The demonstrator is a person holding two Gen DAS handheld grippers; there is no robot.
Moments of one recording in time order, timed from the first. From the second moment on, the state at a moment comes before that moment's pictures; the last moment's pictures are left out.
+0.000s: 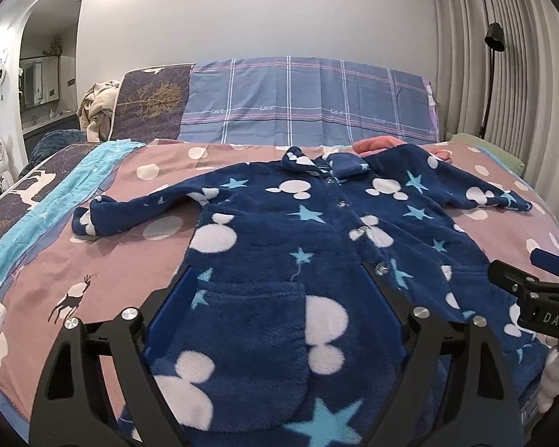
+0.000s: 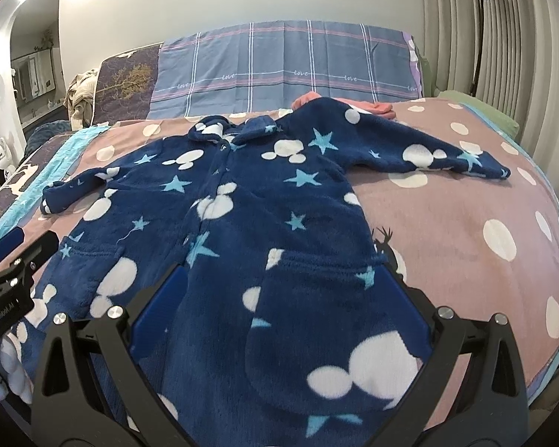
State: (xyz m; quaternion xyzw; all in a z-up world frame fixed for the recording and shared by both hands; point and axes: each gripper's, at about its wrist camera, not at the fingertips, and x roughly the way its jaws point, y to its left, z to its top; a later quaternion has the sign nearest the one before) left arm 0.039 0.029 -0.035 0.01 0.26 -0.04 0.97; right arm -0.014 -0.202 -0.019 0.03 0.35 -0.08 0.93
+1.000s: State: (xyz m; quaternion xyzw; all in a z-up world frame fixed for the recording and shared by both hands) left arm 0.166 0.192 -0.047 -0.02 0.30 0.12 0.94; right arm 0.111 -0.142 -0.034 -0.11 0.37 -0.06 0.92
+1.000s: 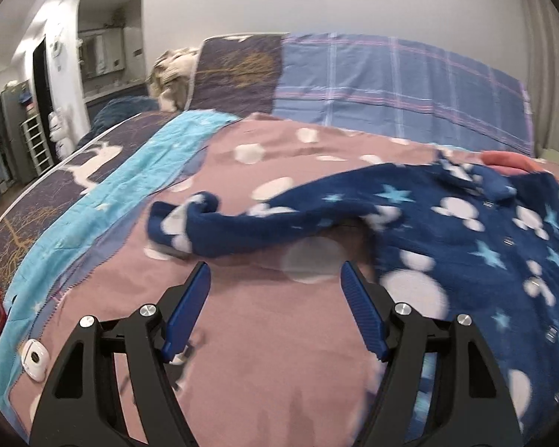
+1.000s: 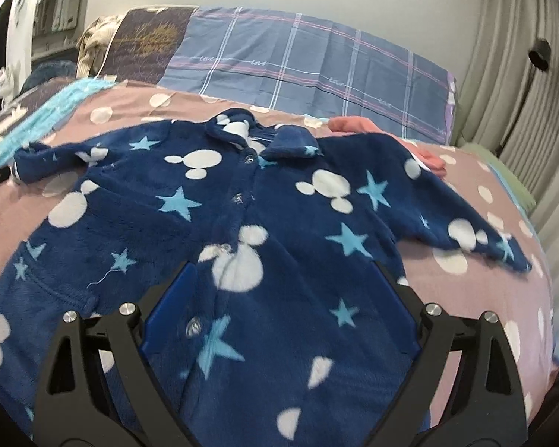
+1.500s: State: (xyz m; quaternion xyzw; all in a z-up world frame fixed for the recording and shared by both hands) left arm 0.230 0.337 -0.057 -0.17 0.33 0.22 0.91; right arm 0.151 -0.122 -0.059 -0.14 0.40 -0.04 0.91
